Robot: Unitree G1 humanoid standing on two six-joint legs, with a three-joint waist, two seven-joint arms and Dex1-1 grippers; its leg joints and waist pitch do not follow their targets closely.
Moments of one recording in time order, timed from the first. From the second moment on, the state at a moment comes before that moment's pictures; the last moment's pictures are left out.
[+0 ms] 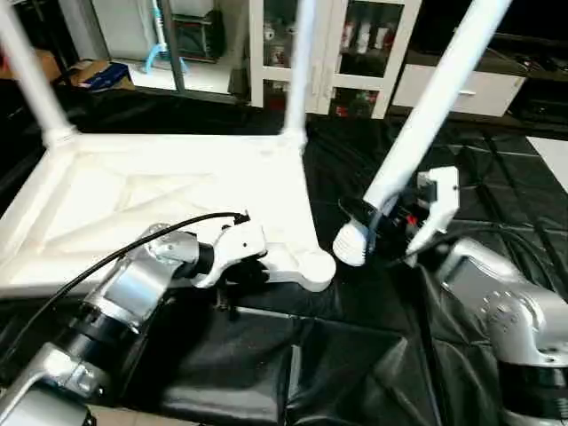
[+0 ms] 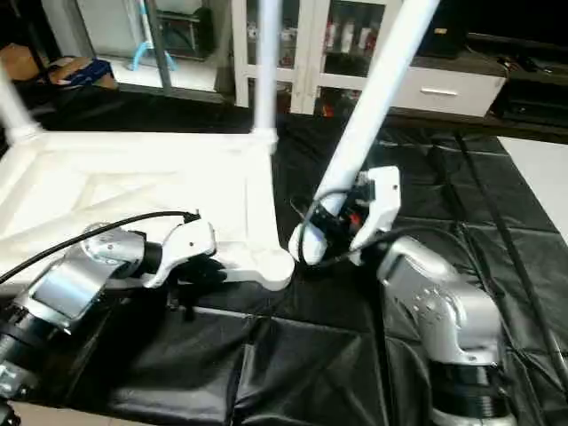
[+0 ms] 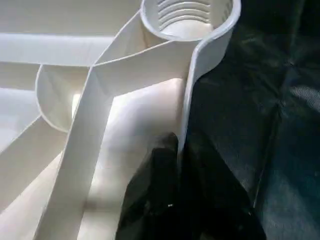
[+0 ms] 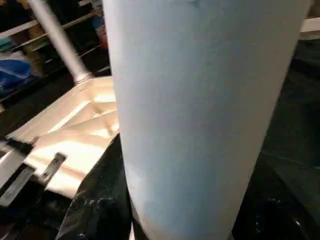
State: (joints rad) left arm -0.51 0.51 -0.40 0.20 0.09 0.41 -1.05; right arm -0.32 -0.26 -0.11 -0.13 0.59 0.72 0.43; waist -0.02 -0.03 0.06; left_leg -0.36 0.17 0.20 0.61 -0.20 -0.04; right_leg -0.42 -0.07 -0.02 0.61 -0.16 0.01
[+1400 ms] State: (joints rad) left arm -0.47 0.48 -0.41 0.24 0.09 0.19 -1.04; right arm -0.32 -0.28 -0.03 -0.14 0.54 0.66 0.51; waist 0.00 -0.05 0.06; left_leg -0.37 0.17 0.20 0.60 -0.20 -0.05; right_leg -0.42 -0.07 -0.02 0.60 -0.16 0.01
